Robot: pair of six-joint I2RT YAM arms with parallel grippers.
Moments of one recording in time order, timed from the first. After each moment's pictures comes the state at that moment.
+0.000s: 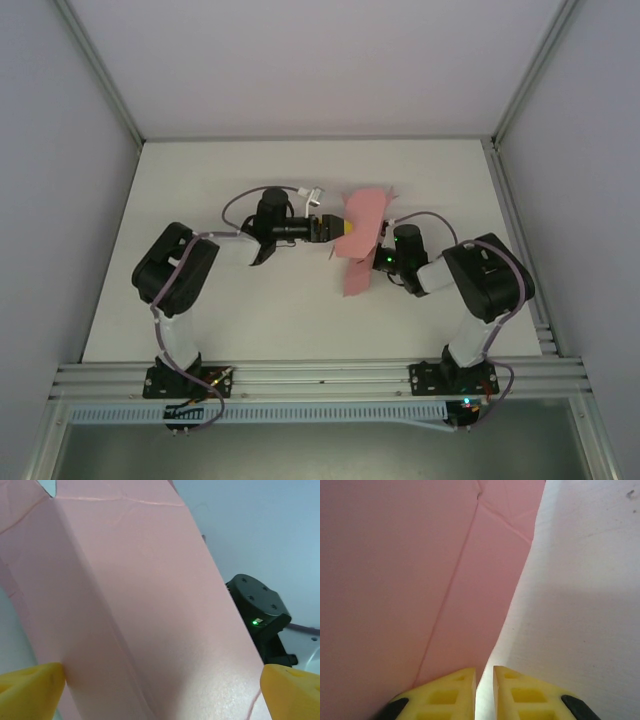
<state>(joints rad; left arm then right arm) -0.62 1.88 0.95 0.66 0.84 -0.82 0.40 1.74 0.48 0.67 -0.46 0.71</state>
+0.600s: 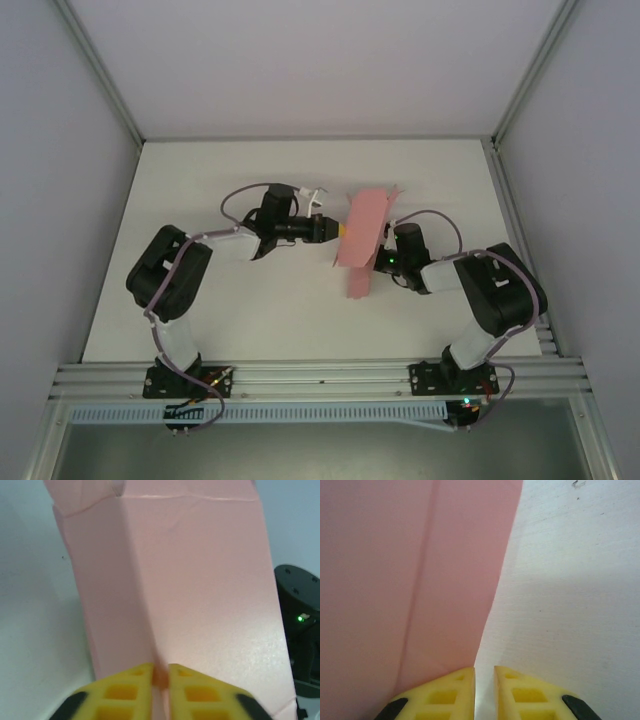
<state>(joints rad) -0.63 1.83 1.00 0.37 0.77 -0.69 0.40 1.65 0.50 0.45 -0.38 0.64</state>
